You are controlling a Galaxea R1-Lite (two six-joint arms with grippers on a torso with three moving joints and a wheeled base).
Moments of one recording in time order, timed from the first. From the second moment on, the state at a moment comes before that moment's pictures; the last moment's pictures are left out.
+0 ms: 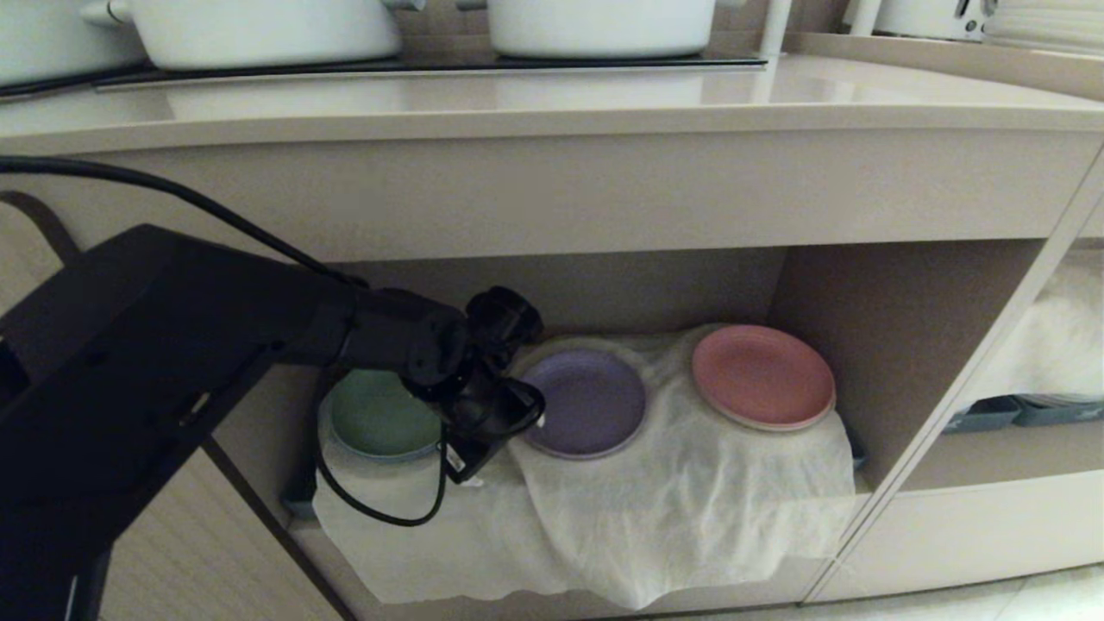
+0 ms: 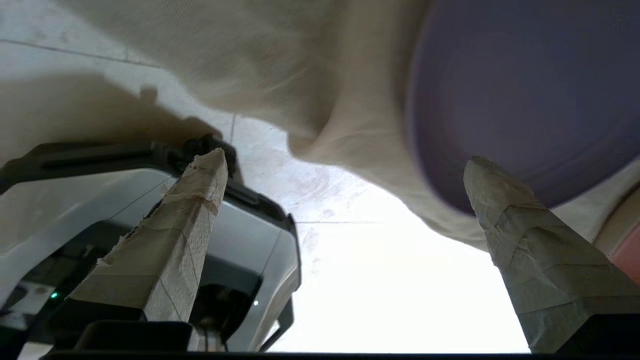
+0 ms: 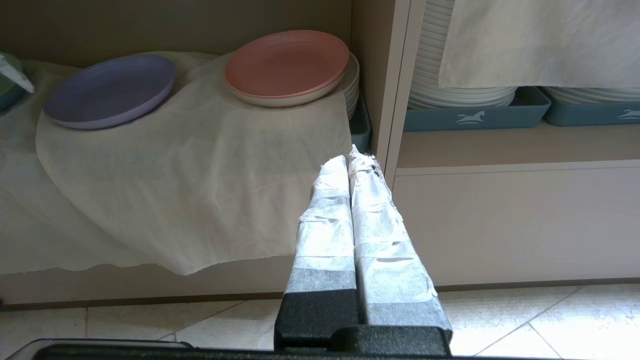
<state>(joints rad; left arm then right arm) -0.57 2.17 -1.50 0.47 0.05 -1.29 0.00 0.00 0.00 0.00 0.00 0.02</state>
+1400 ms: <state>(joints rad) -0.60 1.89 -1.09 0.46 0.06 -1.27 0.01 0.00 0.00 0.00 0.00 0.02</state>
